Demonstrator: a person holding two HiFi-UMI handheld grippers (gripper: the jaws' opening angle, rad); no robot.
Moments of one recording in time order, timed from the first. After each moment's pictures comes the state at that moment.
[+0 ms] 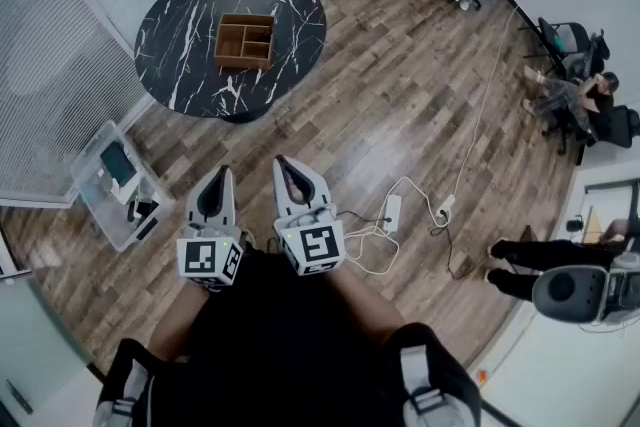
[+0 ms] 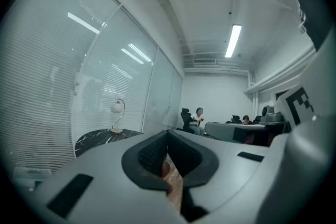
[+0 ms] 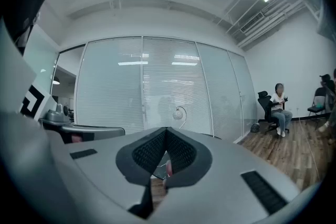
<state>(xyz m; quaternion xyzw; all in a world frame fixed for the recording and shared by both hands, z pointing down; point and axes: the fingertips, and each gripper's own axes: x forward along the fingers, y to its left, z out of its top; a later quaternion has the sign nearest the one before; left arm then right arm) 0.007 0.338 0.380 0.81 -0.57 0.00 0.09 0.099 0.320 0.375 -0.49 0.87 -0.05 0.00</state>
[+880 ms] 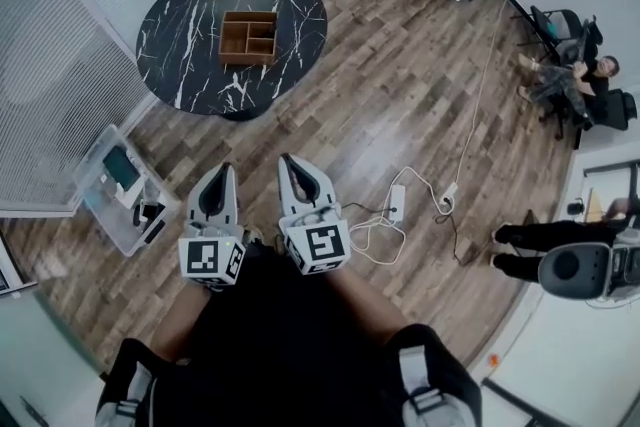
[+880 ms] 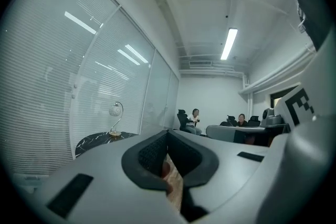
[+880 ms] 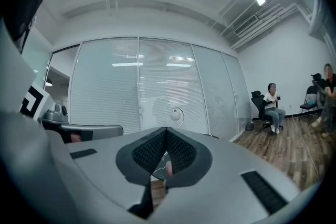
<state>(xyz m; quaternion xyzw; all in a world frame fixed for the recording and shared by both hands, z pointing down) -0.027 0.350 0.365 0.83 -0.55 -0.01 0.08 0.071 0.337 0.367 -0.52 0.85 -0.06 0.02</state>
